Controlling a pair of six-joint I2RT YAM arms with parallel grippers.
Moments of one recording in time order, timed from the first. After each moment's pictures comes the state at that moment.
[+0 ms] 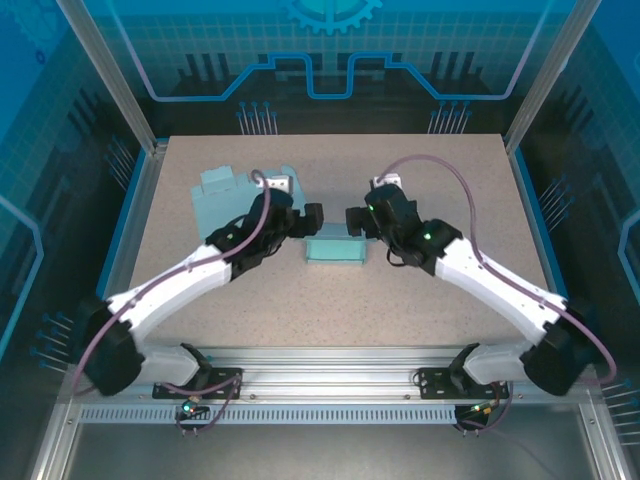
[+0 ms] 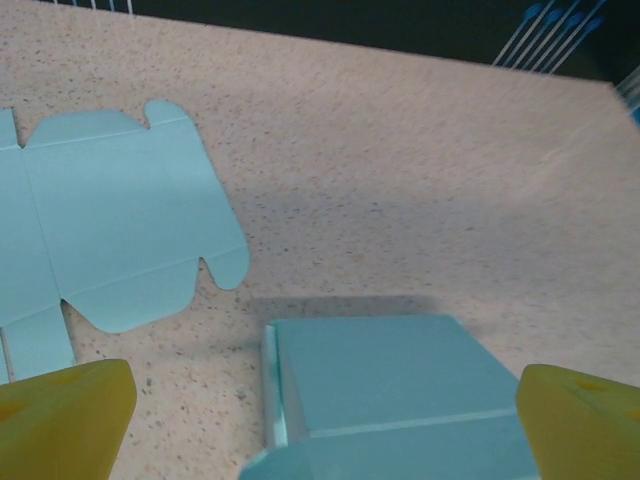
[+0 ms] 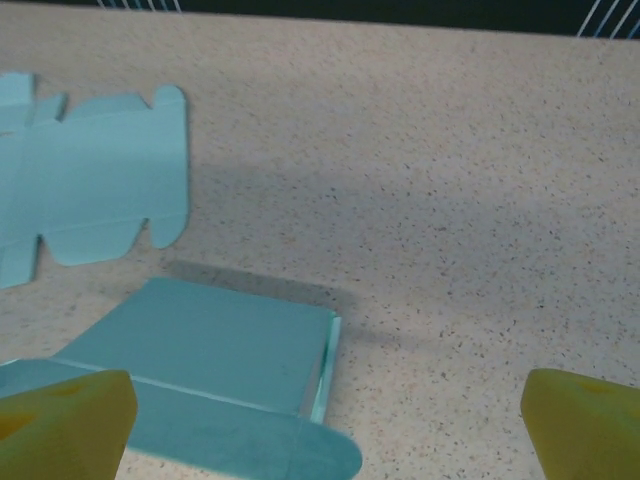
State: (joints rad) left arm -0.63 1.38 1.06 -0.29 -0.31 -0.52; right arm 0.70 1.36 1.17 -0.57 0.44 0.41
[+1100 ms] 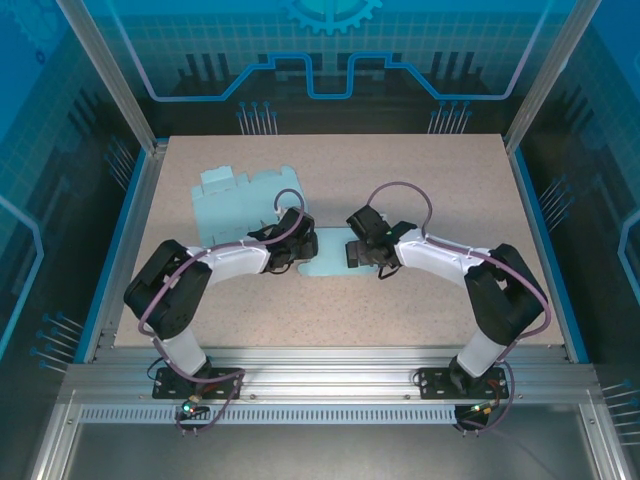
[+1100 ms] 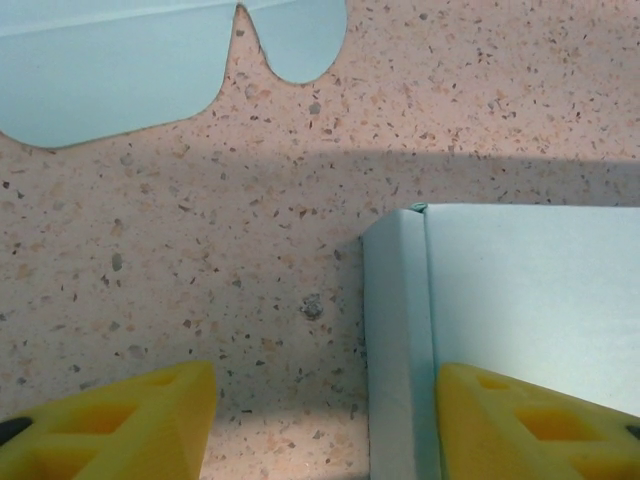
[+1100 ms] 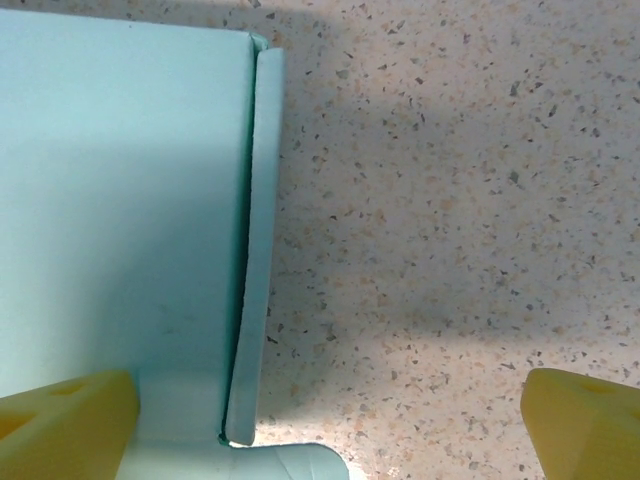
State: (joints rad) left arm -0.59 1.73 0.95 -0.16 -0.23 -0.64; right arm 0.64 1.66 1.04 -0.57 0.29 0.53
